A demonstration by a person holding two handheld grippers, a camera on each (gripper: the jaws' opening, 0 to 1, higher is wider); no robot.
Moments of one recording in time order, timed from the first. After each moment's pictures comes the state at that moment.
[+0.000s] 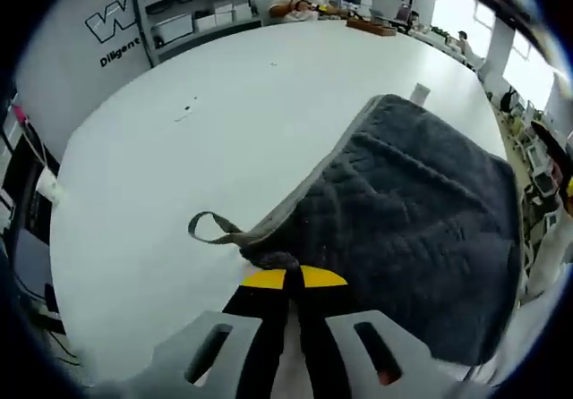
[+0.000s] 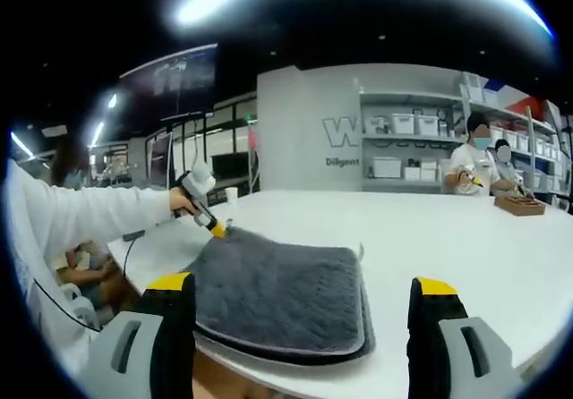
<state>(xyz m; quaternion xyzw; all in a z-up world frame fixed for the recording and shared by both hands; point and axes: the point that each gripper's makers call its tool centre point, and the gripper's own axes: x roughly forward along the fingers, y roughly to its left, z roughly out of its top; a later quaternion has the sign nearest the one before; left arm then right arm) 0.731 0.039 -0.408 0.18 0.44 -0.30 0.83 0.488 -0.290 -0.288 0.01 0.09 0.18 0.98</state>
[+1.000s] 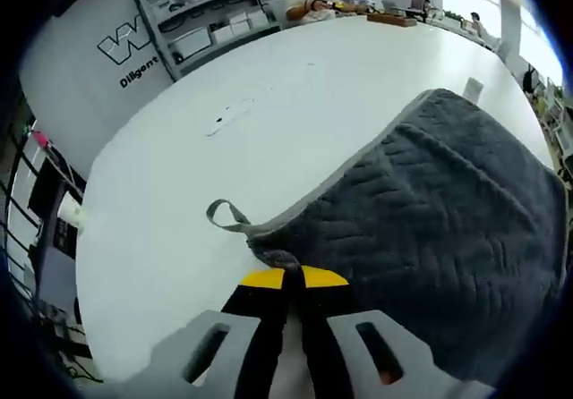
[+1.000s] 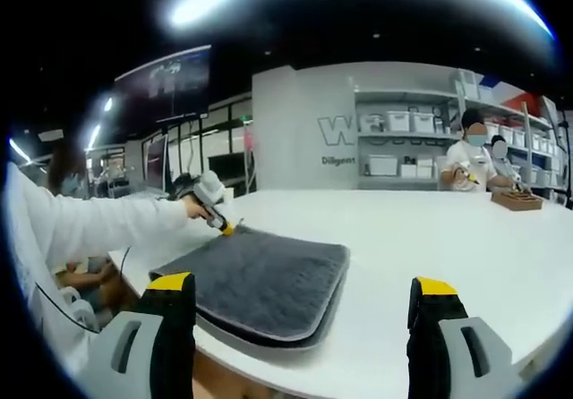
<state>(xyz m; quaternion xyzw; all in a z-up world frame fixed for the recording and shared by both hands) 0.804 0.045 -0.420 0.23 0.38 -0.24 0.86 0.488 -0.301 -0.293 0.02 0.09 0.17 0.98</state>
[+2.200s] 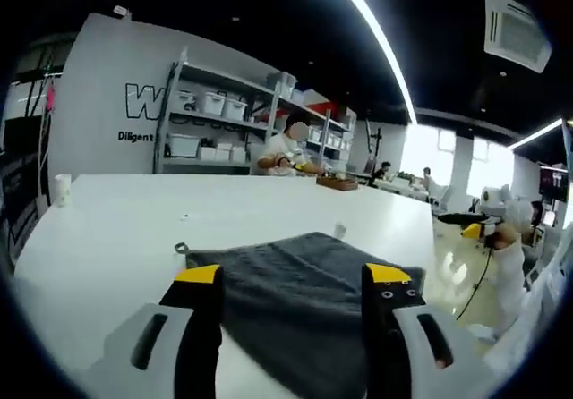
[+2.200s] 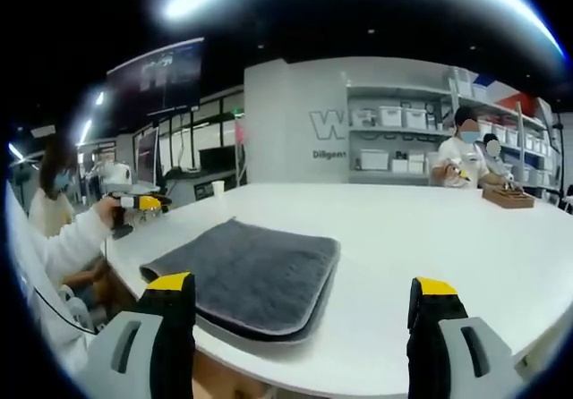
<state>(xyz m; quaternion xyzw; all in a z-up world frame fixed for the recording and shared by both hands) 0.618 0.062 -0.297 -0.05 0.10 -0.38 0.92 0.486 -0.306 -0.297 0.01 0.11 0.15 0.98</state>
